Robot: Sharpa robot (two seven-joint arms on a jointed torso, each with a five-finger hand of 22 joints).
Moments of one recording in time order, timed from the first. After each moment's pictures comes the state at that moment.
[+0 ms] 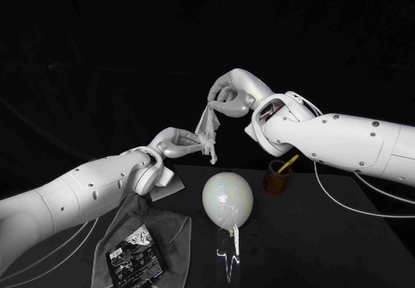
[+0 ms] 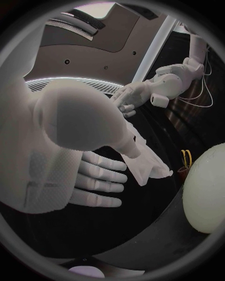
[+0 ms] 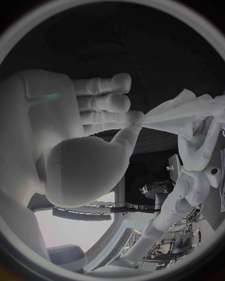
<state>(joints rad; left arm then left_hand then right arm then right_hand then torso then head) 1.29 -0.50 -0.07 1.05 -0.46 -0.22 0.30 1.44 -0.18 0.40 0.09 0.05 0.78 0.17 0.36 0.38 0.88 0.21 0.25 0.10 0.61 0.19 0.40 0.48 0.08 0.70 0.29 0.13 0.07 1.56 -0.62 -0.12 1.40 -1.18 -0.63 -0.04 1.32 -0.14 0.60 -0.03 0.05 1.07 0.07 0.44 0.53 1.34 0.01 0.36 0.43 1.12 -0.04 1.16 0.70 0.14 1.11 0.07 0.84 1.31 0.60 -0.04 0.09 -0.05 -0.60</state>
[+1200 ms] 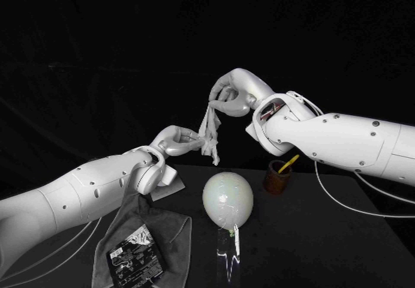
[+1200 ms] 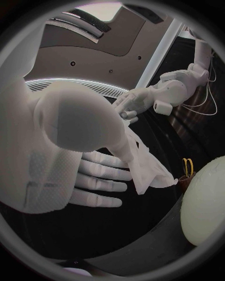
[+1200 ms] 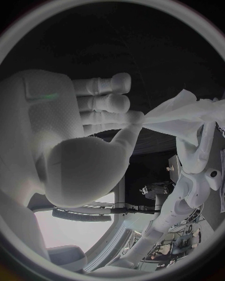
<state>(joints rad) 1.29 -0.49 -0.07 1.05 -0.40 -0.21 0.35 1.46 -0.11 0.54 0.07 0.05 0.97 0.14 0.39 0.36 1.06 0.14 0.26 0.07 0.71 0.15 0.43 0.41 0.08 0.72 0.29 0.12 0.07 1.56 -0.62 -0.12 1.39 -1.18 -0.63 -0.05 1.32 -0.14 0.60 -0.03 0.04 1.07 0.07 0.45 0.53 1.34 0.01 0.37 0.43 1.12 -0.04 1.16 0.71 0.14 1.12 0.07 0.84 1.31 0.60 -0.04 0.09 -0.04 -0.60</state>
